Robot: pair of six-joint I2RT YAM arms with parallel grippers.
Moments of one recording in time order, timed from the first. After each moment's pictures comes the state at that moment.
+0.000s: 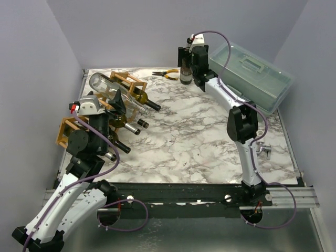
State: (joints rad) left arm -0.55 0.61 0.79 0.23 -0.54 0.09; right arm 0.44 2.29 2.09 0.07 0.30 0.05
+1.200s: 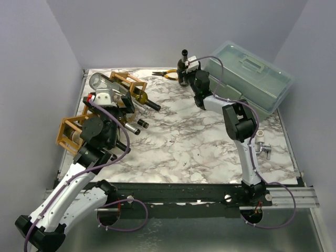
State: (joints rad) left arm -0.55 0.72 0.79 0.18 -0.52 0.06; right arm 0.42 2.39 1.73 0.74 0.07 -0.19
